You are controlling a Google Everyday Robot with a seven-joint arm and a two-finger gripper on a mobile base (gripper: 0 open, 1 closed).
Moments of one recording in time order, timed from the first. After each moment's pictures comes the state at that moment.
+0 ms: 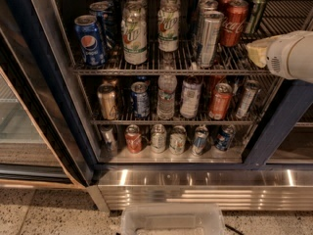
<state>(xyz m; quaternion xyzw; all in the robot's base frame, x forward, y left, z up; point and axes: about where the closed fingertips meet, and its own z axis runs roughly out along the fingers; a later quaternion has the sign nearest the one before) 0.612 -0.263 0.953 -0.22 0.79 -0.05 0.56</state>
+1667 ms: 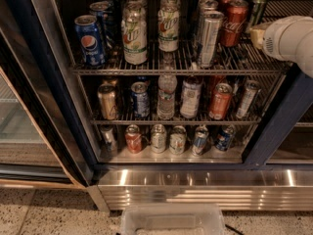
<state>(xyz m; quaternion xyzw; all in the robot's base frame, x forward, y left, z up) 0.675 -0.291 0.966 -0.16 0.79 -0.08 0.59</state>
